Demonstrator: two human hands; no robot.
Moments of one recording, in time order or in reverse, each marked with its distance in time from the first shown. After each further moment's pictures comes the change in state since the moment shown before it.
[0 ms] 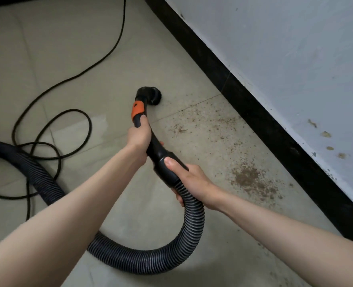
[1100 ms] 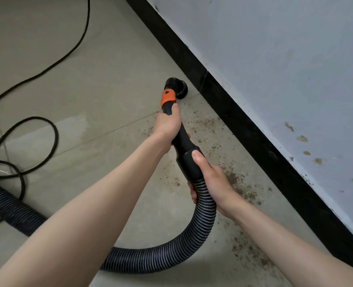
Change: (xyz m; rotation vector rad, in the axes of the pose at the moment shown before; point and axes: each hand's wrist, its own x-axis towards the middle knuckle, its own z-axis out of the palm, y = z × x) left_hand 0.005 0.011 0.124 0.147 -0.238 0.039; right_hand -0.008 0.013 -0.087 0.156 0.272 0.009
